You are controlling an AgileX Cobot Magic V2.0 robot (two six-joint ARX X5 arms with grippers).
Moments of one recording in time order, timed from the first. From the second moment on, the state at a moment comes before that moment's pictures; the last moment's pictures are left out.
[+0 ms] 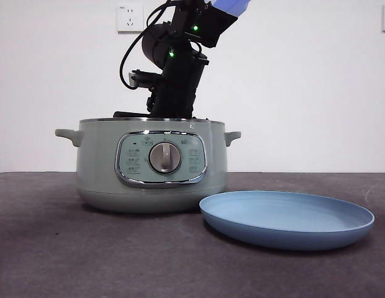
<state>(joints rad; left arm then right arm) -0.40 0.70 1.57 -1.27 0.08 0.12 0.69 2.31 2.03 -0.67 0.05 0.04</state>
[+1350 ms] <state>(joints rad) -0.40 0.70 1.57 -1.27 0.08 0.12 0.49 1.50 1.40 -0.64 0.04 0.11</state>
